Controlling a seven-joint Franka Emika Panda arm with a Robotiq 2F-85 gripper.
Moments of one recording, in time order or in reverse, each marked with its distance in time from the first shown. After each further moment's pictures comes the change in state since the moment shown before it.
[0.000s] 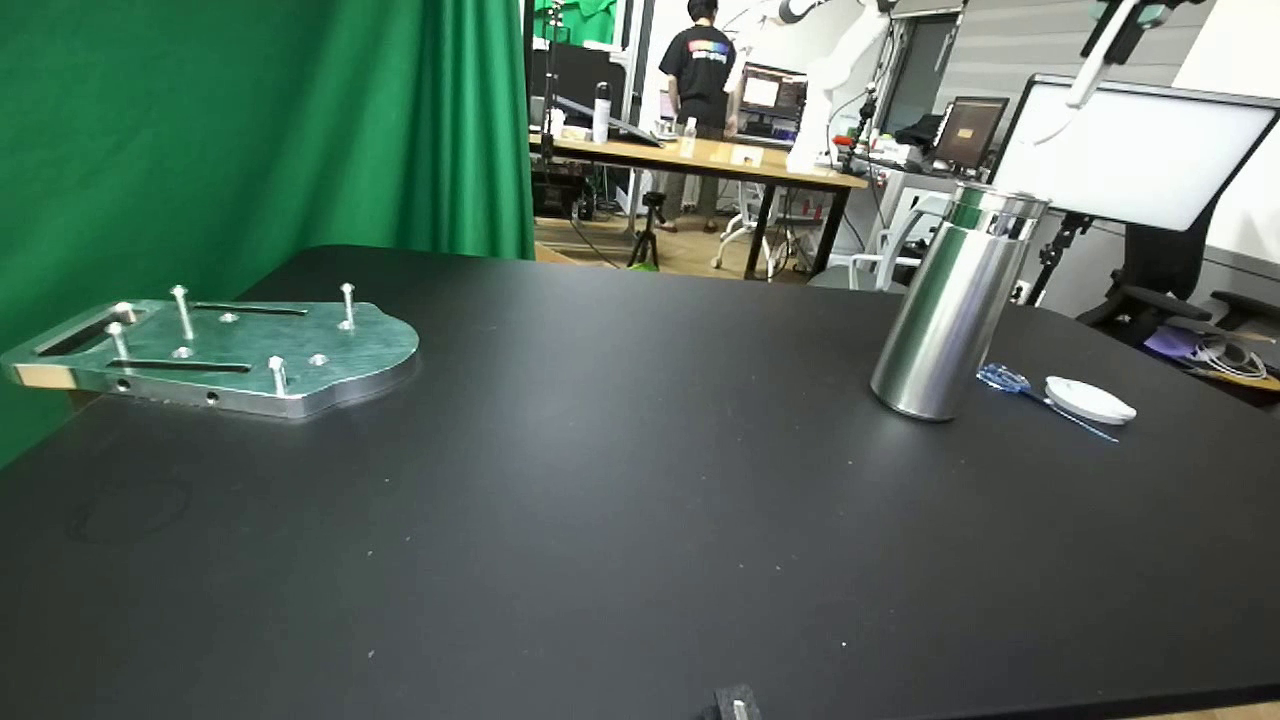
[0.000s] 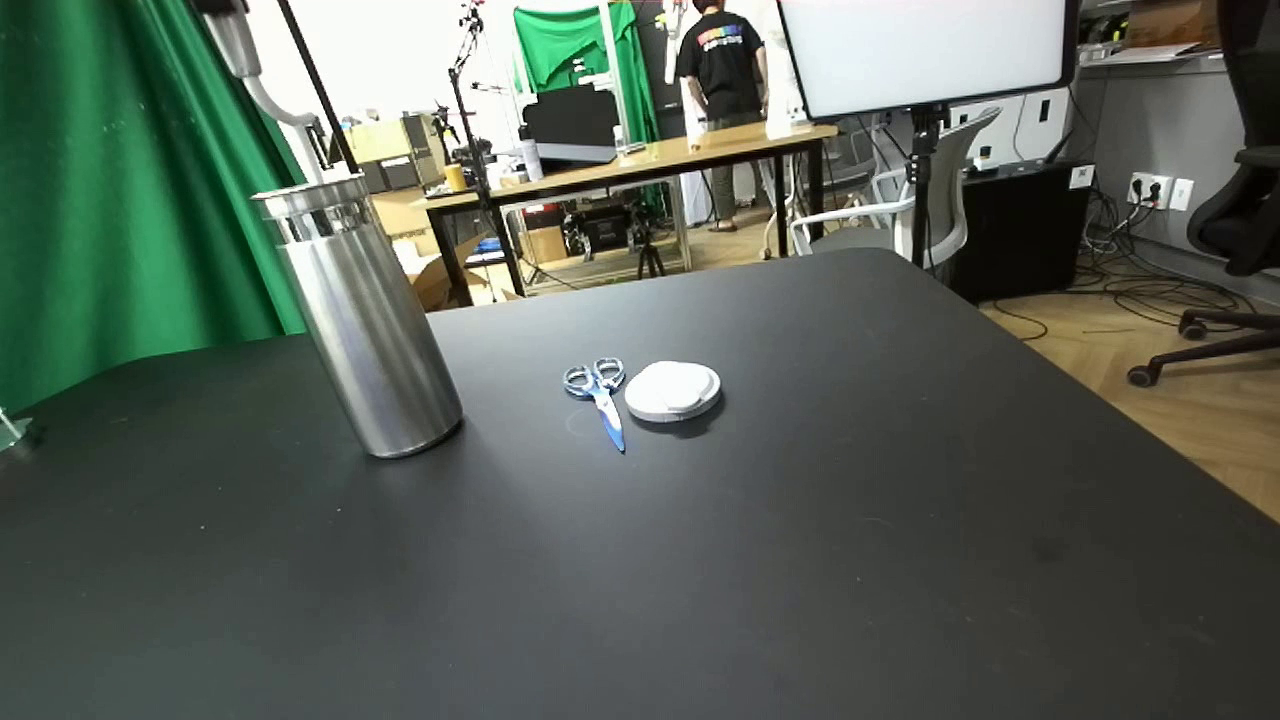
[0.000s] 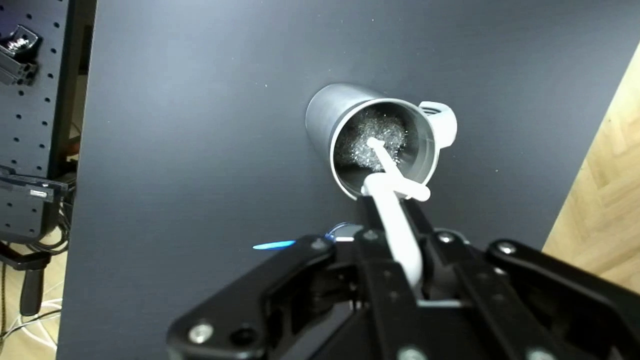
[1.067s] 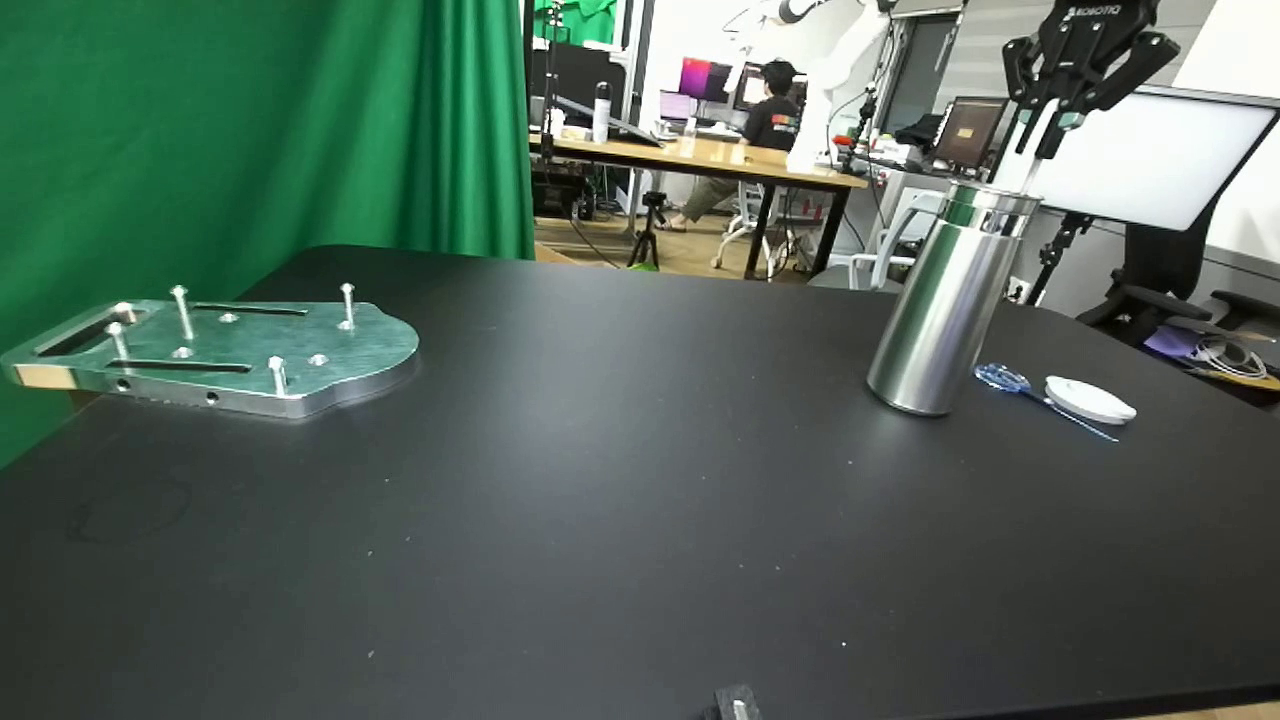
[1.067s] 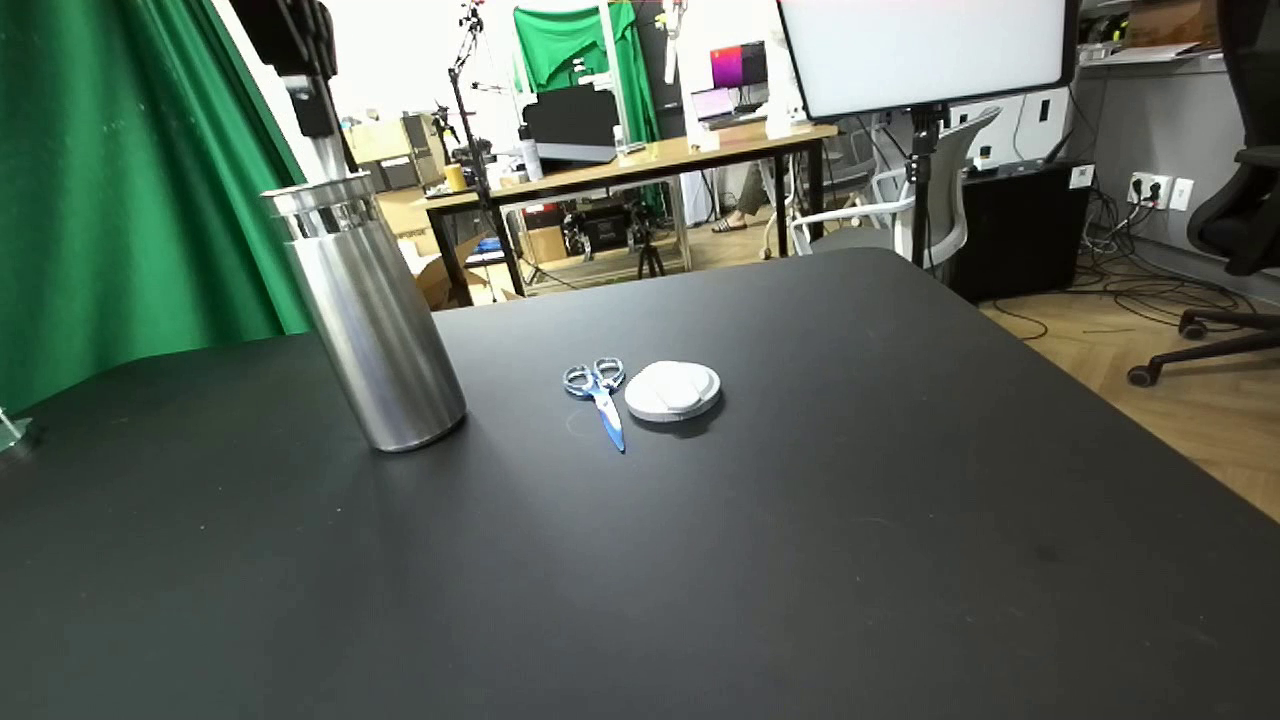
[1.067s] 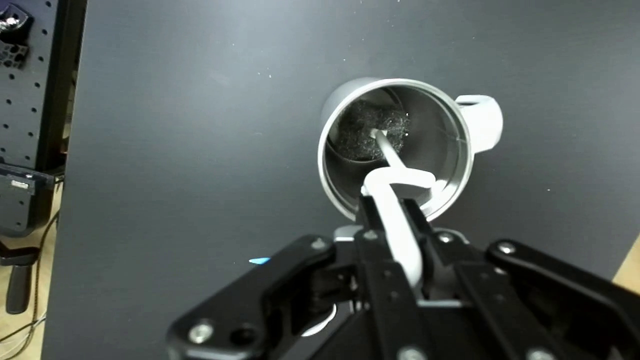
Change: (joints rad) arm 0.026 0.259 -0.012 0.130 -0.025 0.004 -0.005
